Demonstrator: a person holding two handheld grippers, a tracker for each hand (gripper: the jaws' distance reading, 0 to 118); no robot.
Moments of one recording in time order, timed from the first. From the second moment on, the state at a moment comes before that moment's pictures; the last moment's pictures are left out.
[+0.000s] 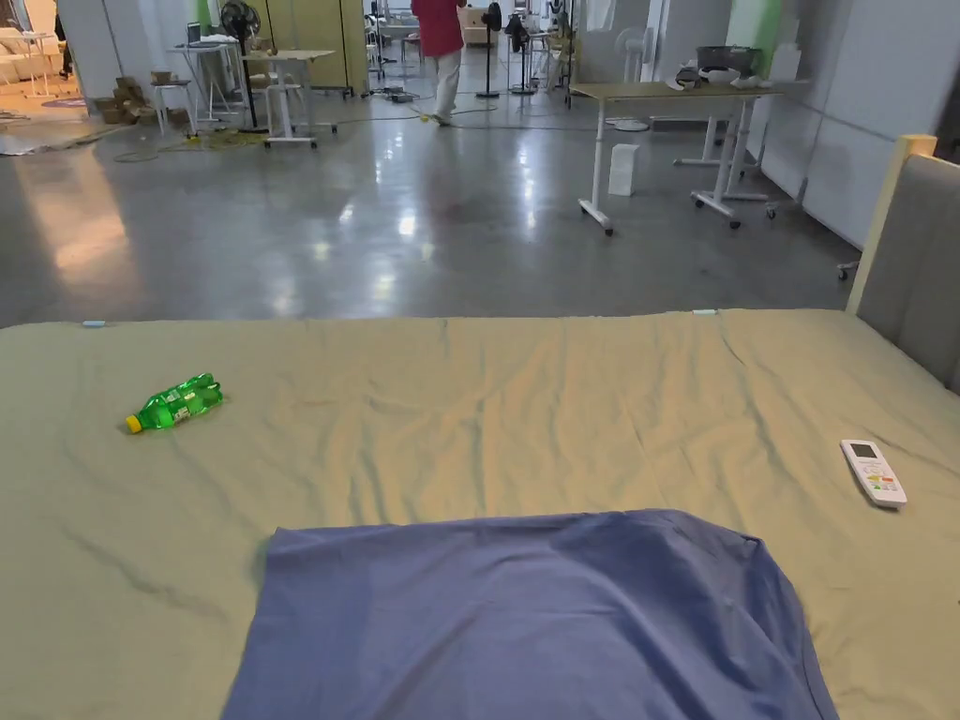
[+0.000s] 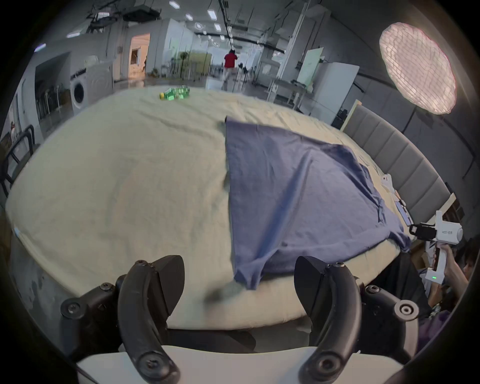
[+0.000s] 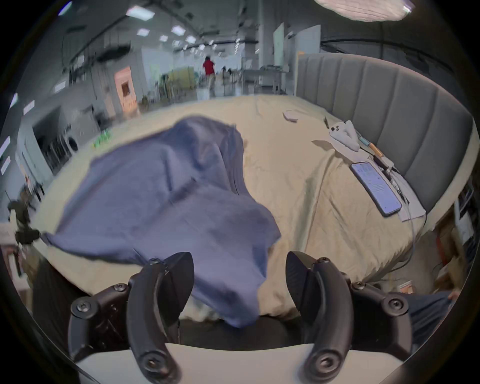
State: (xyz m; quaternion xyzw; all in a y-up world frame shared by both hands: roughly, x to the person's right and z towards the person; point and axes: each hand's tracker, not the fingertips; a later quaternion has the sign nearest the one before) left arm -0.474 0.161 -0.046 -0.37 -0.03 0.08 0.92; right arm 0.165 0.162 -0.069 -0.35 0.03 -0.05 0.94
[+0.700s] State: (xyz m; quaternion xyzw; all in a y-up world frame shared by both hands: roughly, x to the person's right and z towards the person) left arm -0.343 0.316 -0.003 -0.11 -0.04 -0.07 0.99; right arm 0.065 0.279 -0.031 -0.10 0.10 0.01 0.99
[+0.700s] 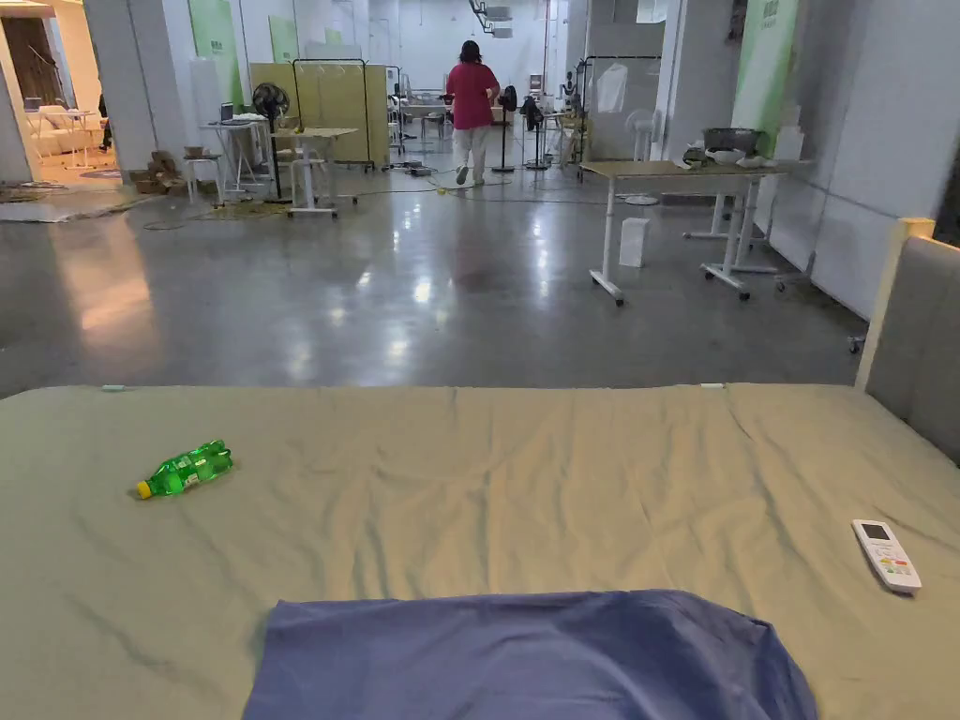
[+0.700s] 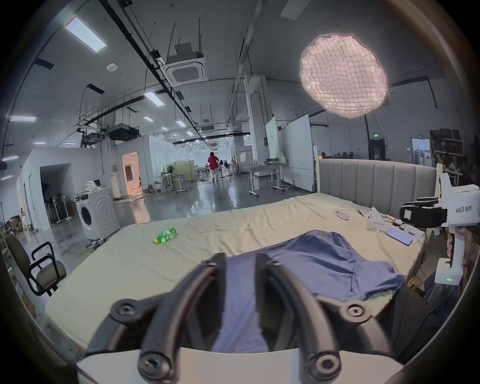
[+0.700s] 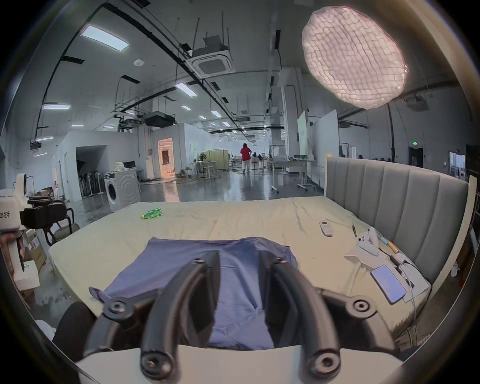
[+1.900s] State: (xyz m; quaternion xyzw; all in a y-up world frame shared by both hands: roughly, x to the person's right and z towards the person) left arm -0.440 0.216 -0.032 -0.33 0.01 0.02 0.94; right arm 0.065 0.247 -0.031 -0.19 0.10 0.00 0.98
